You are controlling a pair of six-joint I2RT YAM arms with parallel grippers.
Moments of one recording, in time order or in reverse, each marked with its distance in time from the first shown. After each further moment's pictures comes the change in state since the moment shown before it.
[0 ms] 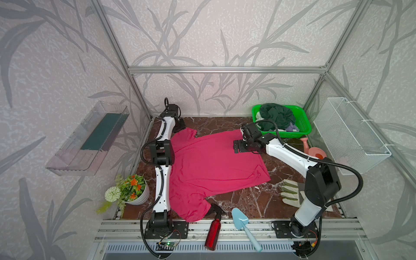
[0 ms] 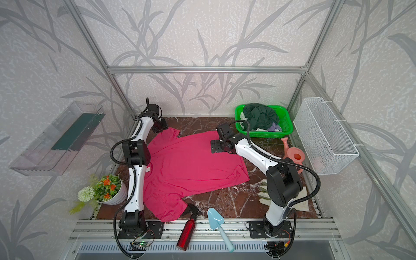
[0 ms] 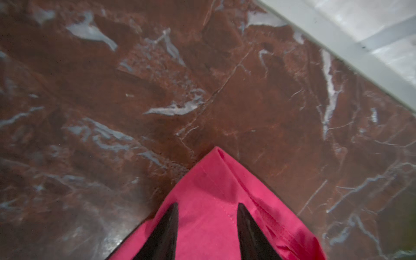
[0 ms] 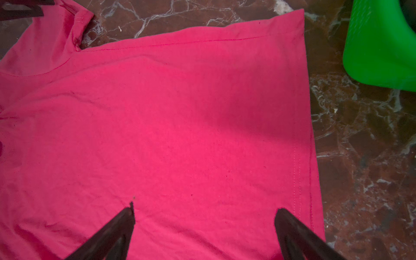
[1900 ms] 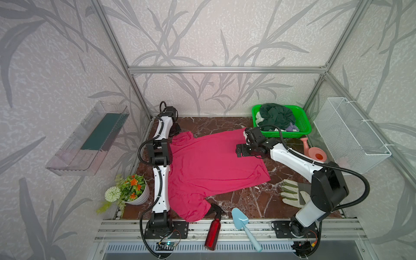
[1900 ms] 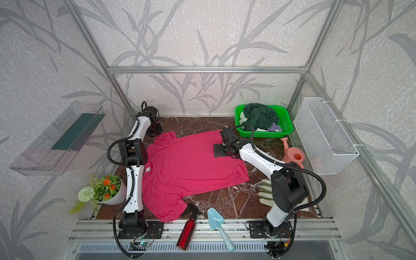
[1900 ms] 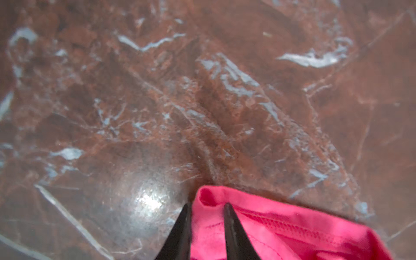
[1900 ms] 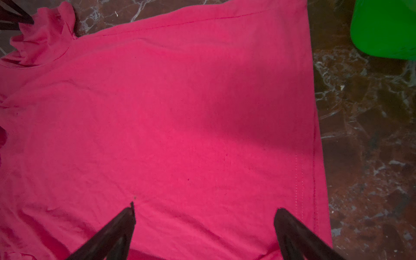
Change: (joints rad) left arm 0.035 -0.067 -0.106 -0.146 -0.178 -0.081; right arm -0.020 -0.083 -0.135 0.063 -0.044 0.009
